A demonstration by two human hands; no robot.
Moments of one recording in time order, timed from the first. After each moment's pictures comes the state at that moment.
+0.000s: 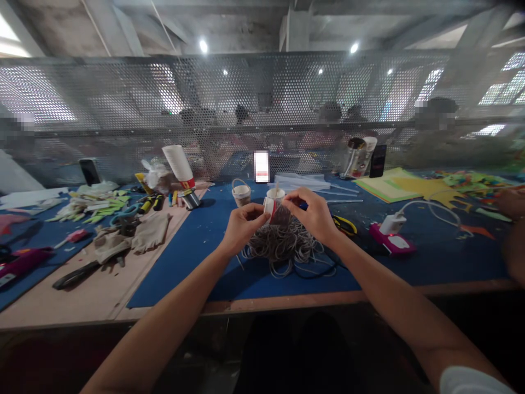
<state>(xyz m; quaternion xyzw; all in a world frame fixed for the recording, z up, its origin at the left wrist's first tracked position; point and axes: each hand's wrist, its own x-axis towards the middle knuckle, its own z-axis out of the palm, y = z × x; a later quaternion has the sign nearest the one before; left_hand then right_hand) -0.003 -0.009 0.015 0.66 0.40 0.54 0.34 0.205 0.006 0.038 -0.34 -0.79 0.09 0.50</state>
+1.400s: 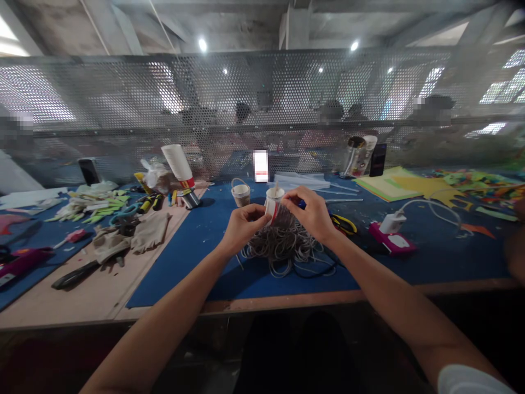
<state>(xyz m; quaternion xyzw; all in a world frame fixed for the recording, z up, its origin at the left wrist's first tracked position) -0.003 -0.011 0.015 0.67 0.38 0.52 0.35 0.204 0.010 0.036 -0.33 -0.79 0.06 0.52</state>
